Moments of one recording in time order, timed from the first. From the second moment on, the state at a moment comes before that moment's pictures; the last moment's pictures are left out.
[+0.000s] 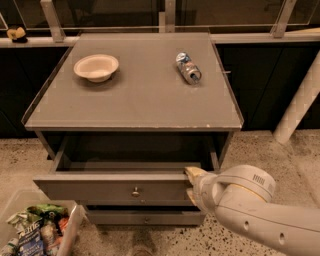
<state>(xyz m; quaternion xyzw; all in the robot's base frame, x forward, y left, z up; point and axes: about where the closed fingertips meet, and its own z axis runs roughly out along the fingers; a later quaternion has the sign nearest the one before) 0.462 -0.121 0.629 -0.70 0.64 -0.13 0.27</state>
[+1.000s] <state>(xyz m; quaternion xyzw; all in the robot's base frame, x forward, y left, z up) 0.454 -0.122 0.636 -0.71 0.64 -0.14 0.28</state>
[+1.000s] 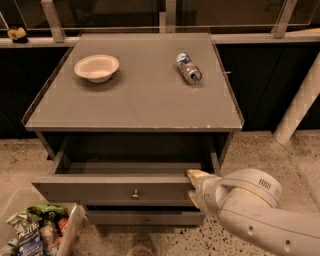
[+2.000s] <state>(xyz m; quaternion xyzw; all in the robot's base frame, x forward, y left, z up) 0.431 -0.122 0.659 -0.71 0.62 -0.16 0.30</state>
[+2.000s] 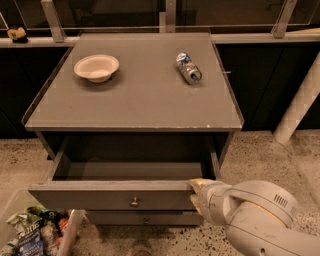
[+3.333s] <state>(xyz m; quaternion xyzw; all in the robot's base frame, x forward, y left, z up) 0.412 -0.132 0.653 -0.71 0.62 -0.16 0.30</state>
